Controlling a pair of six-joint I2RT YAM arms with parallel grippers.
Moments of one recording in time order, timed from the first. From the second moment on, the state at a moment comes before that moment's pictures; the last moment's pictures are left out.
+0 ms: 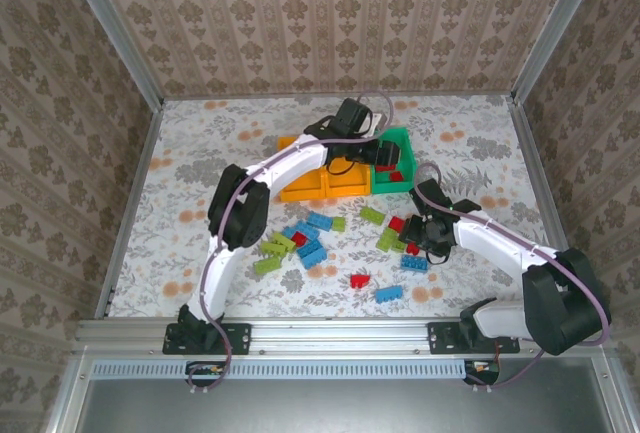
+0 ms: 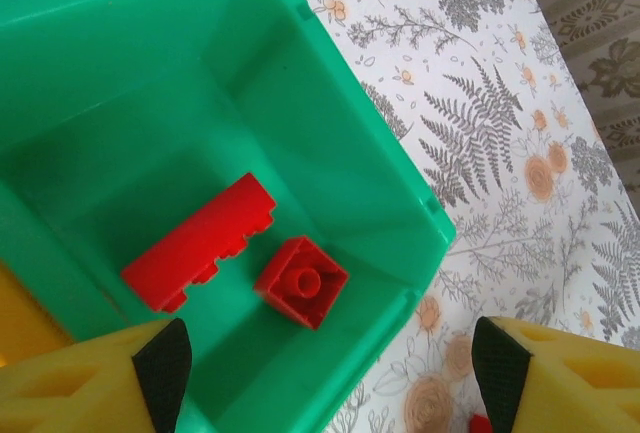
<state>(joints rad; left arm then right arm) -0.75 2.26 1.94 -0.46 0.39 -0.41 0.38 1.30 0.69 -0.67 0.02 0.79</state>
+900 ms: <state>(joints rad) -0.73 1.89 1.44 -0.42 0.33 -0.31 0.38 1.30 0.89 -0.72 0.05 0.74</state>
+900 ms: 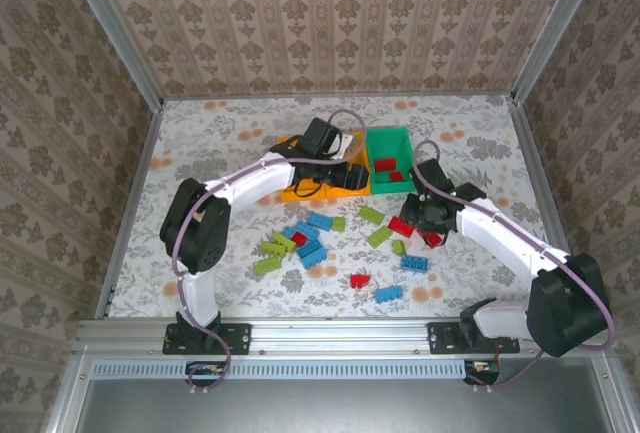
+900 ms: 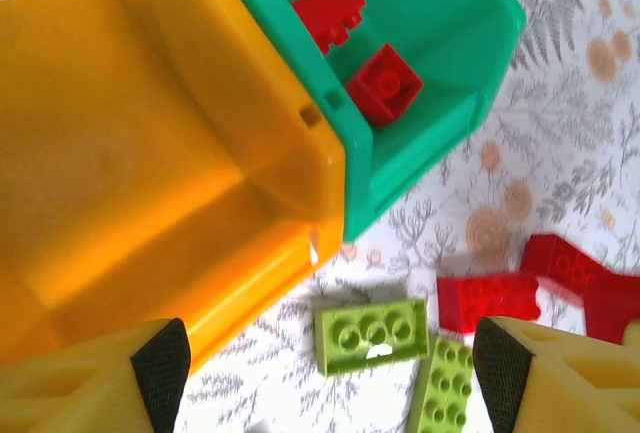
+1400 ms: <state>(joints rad) -1.00 1.68 1.12 -0.44 0.34 0.04 0.28 1.84 1.45 -0.66 0.02 0.57</state>
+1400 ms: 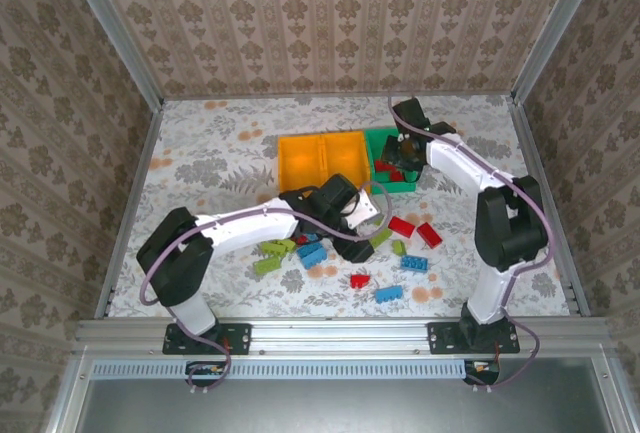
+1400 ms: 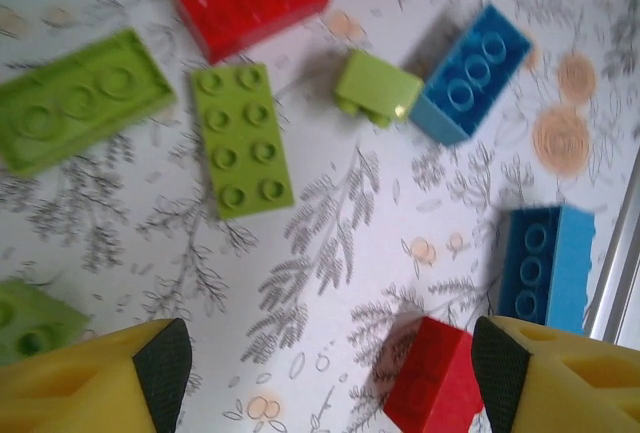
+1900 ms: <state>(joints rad) -1.11 1.68 1.03 -0.43 0.33 0.24 0.23 1.95 1.53 -0.69 -0.02 0.53</state>
